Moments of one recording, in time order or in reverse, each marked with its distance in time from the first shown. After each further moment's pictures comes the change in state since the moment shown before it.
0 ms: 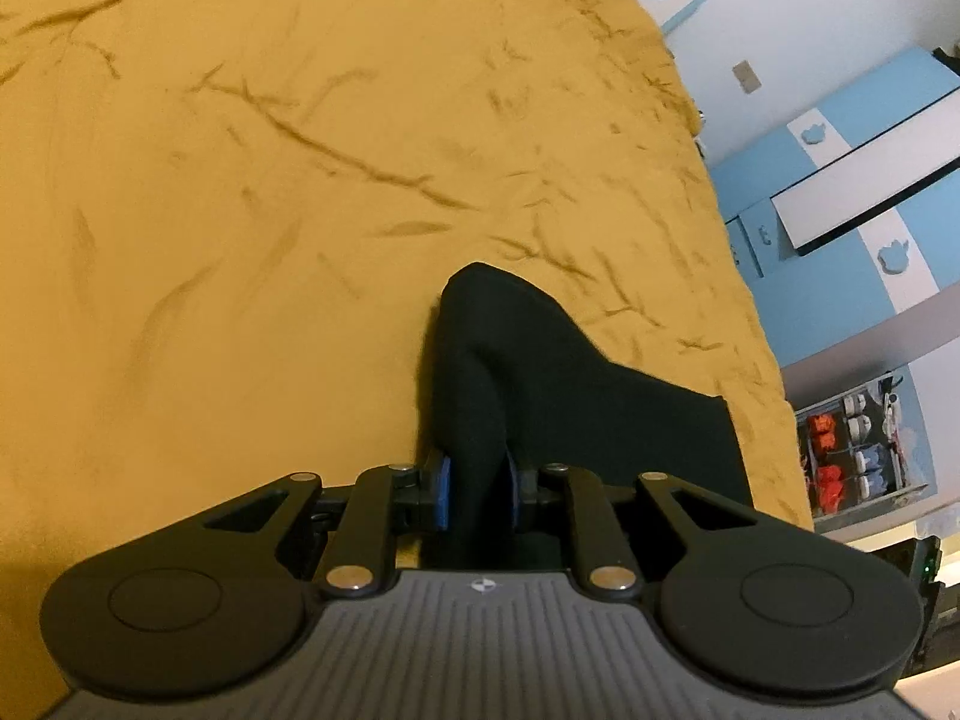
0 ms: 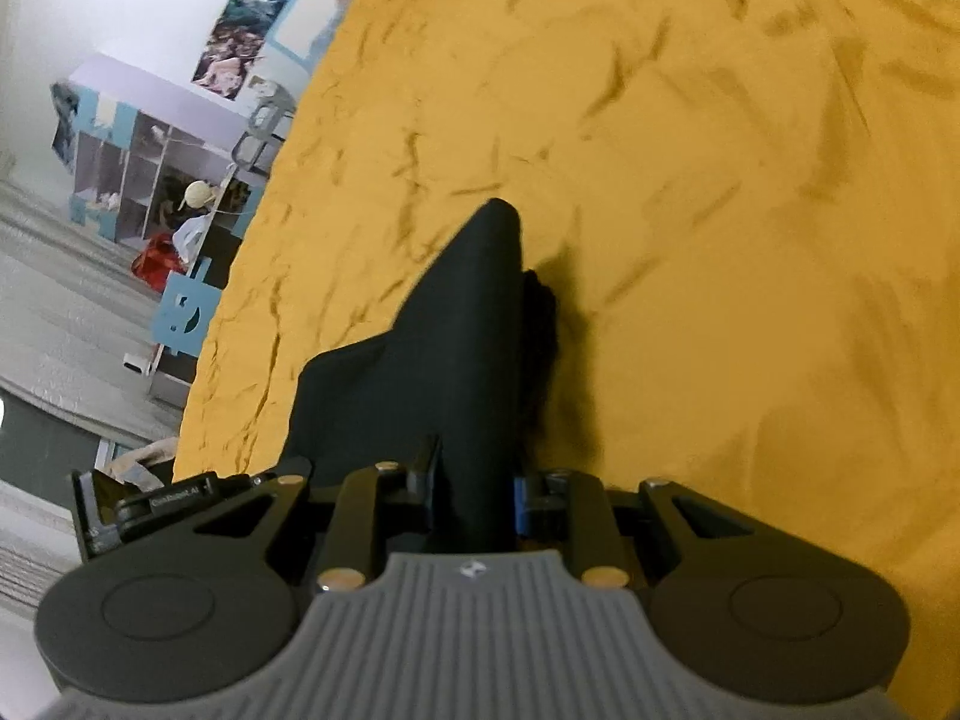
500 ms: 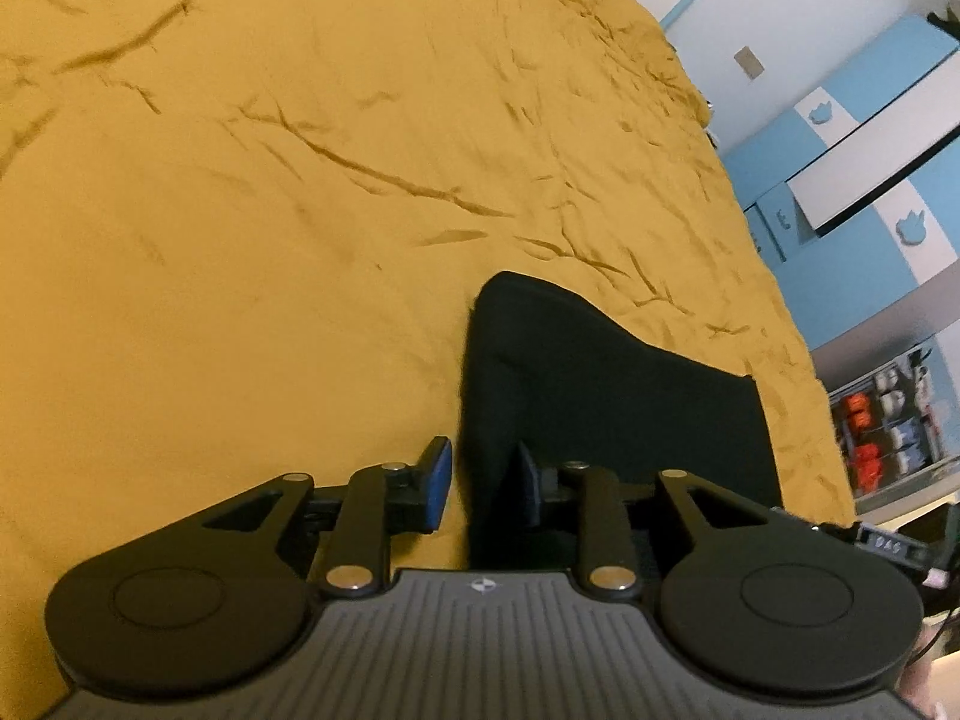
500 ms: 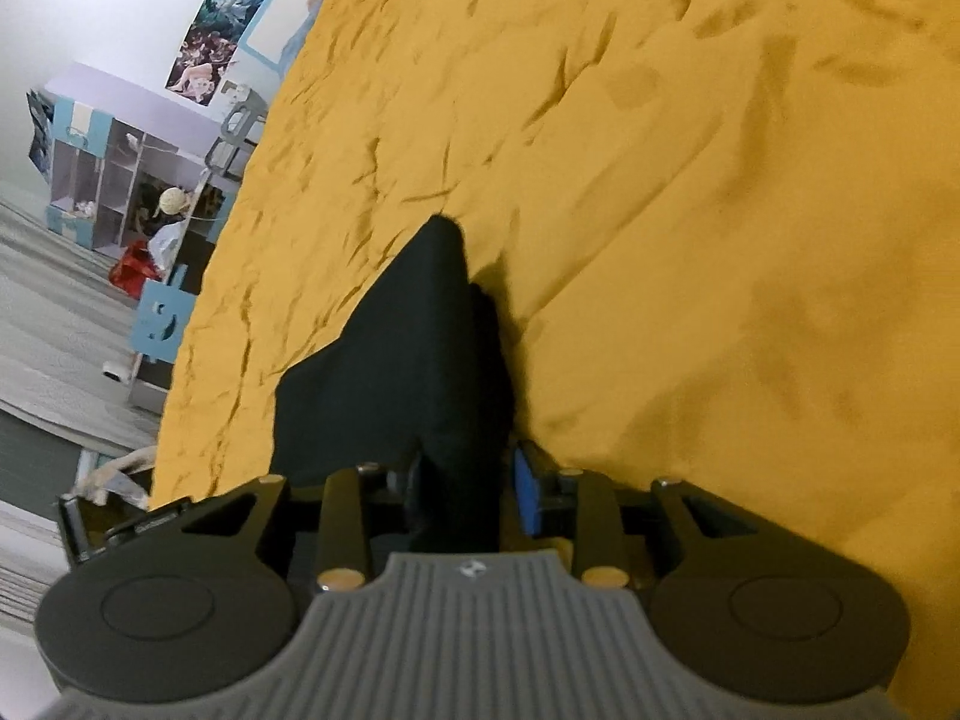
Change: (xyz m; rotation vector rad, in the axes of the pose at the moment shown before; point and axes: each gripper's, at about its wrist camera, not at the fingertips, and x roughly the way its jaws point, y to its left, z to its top) left arm -0.031 0.000 -0.009 0.085 -0.033 0.084; right arm -0.021 -0.003 0.001 -0.020 -0.031 -0.074
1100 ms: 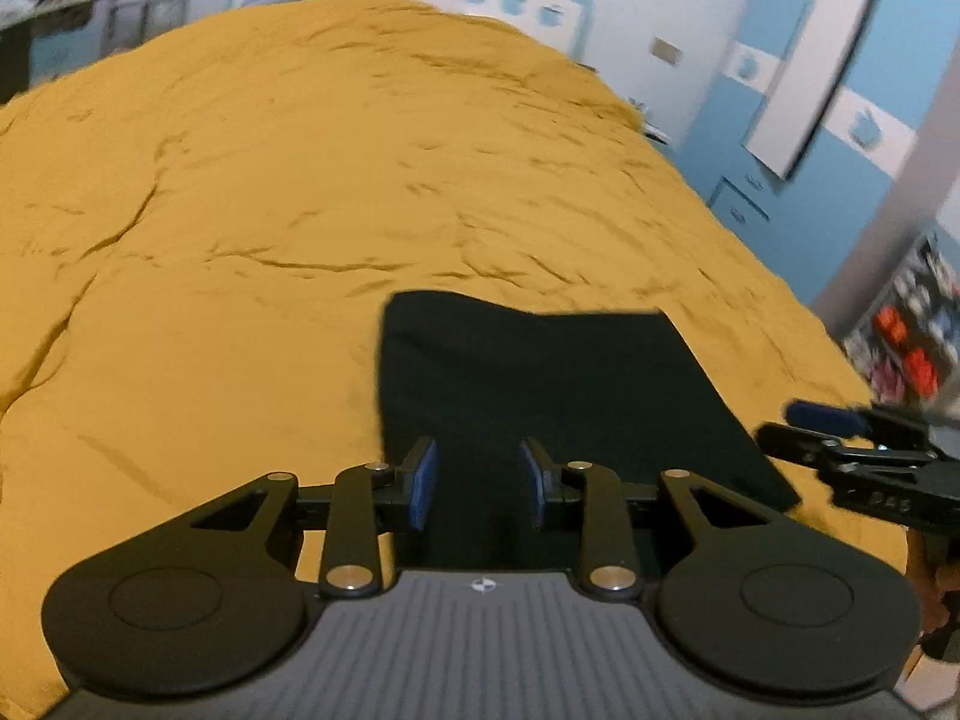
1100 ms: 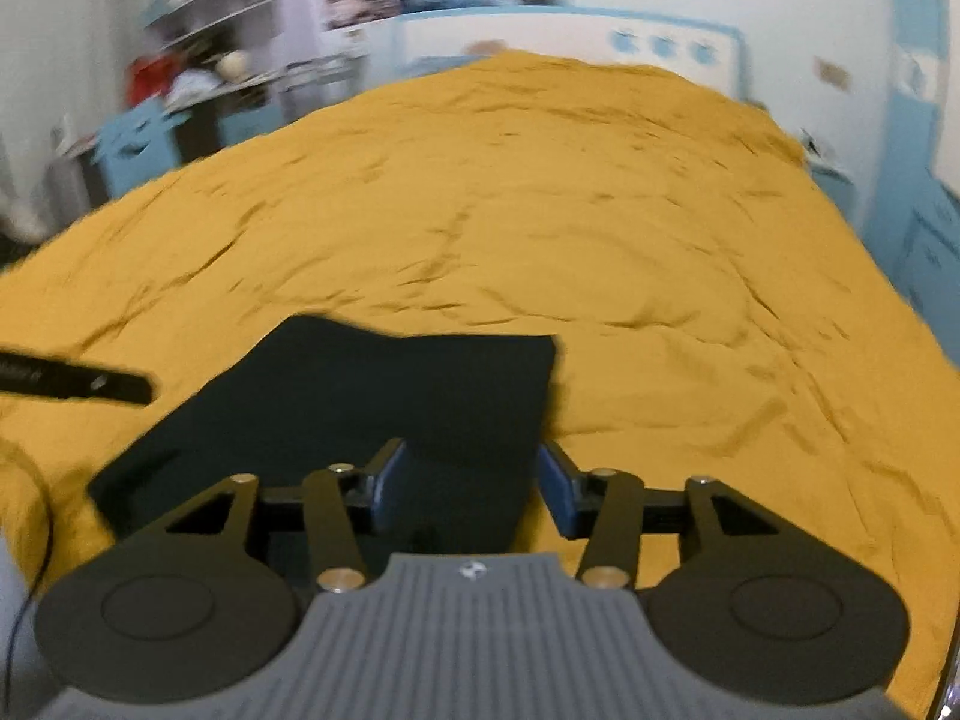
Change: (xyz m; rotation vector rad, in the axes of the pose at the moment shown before) left arm -0.072 -0.092 -0.078 0.330 -0.173 0.116; right arm -0.043 0.111 -0.091 -0.792 -0.214 -0.306
